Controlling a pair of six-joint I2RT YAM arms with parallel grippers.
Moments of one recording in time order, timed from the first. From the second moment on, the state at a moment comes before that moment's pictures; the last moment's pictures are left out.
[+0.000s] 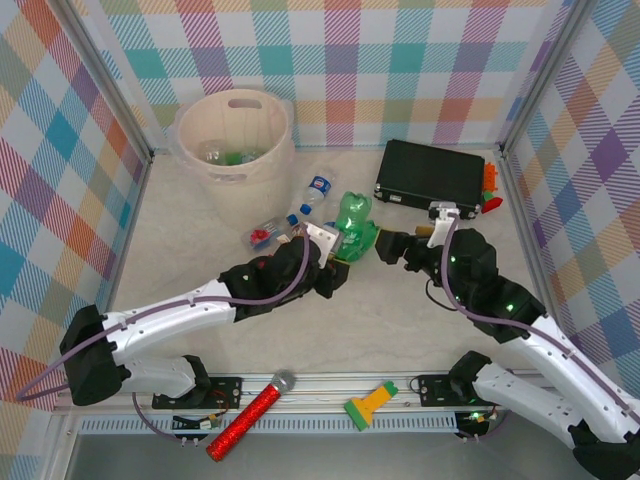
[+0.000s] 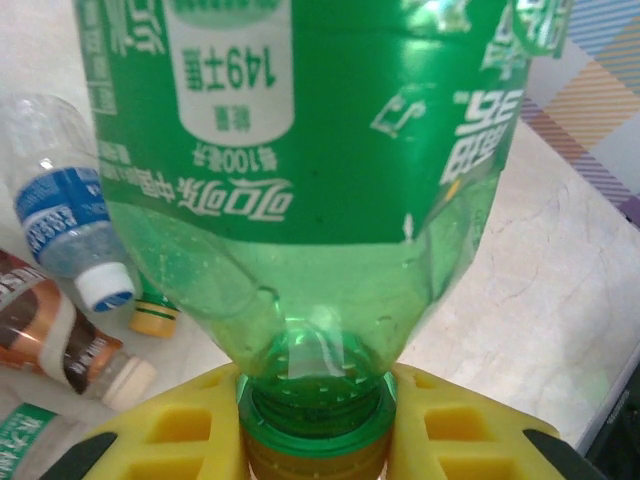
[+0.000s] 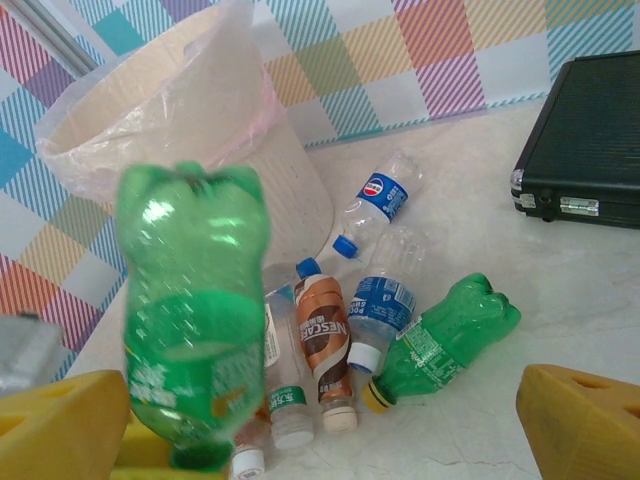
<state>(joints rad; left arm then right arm) -1.01 1.26 0.99 -0.28 -0.16 -0.41 0.73 0.73 0.89 -0.47 0.18 0.54</state>
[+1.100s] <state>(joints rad) -0.23 1.54 1.75 -0.80 -0.17 -0.41 0.72 0.69 0.85 -0.44 -0.08 0.50</state>
